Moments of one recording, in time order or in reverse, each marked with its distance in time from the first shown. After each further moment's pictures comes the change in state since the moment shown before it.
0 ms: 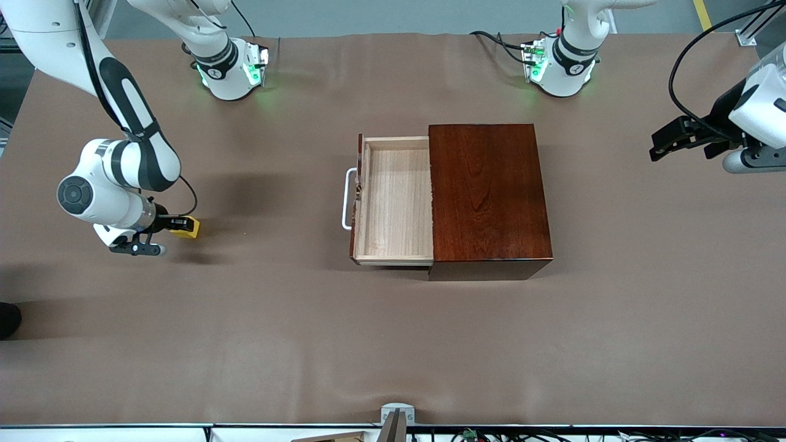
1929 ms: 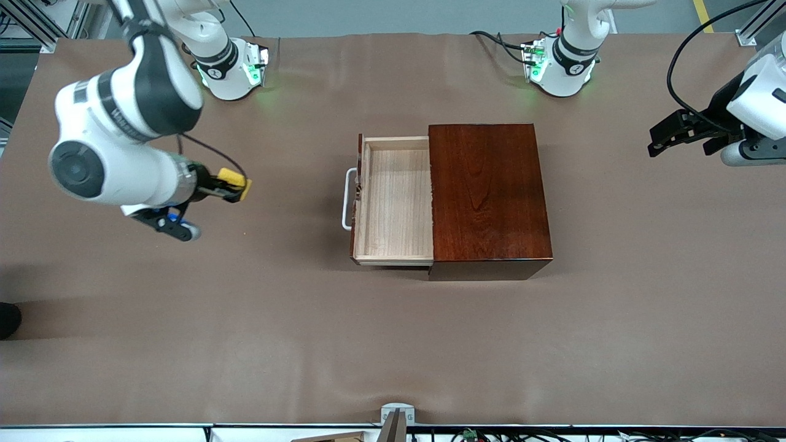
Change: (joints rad) left arm 0.002 -0.012 -0.013 0.000 0.000 0.001 0.000; right arm 0.375 -0.128 0.033 0.574 0.209 -0.871 0.807
